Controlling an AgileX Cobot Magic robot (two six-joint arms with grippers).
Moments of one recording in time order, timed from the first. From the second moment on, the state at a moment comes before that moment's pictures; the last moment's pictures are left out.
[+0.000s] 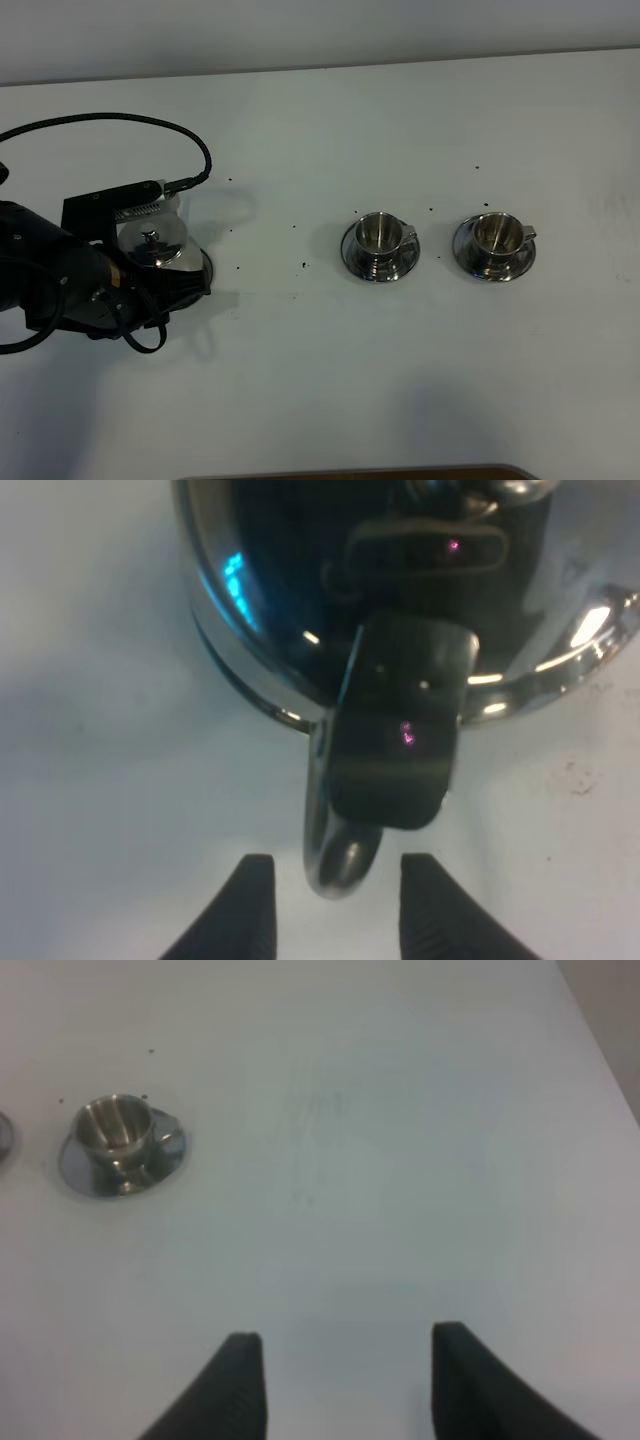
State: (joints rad) left arm -0.38 1.57 -0.70 0.23 0.39 -0.73; right arm 0.17 -0.01 -0.52 -0.08 1.12 0.04
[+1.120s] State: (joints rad) left arm -0.32 1.57 -0.74 0.24 0.36 -0.70; right arm 0.17 -0.01 -0.52 -0.08 1.12 0.04
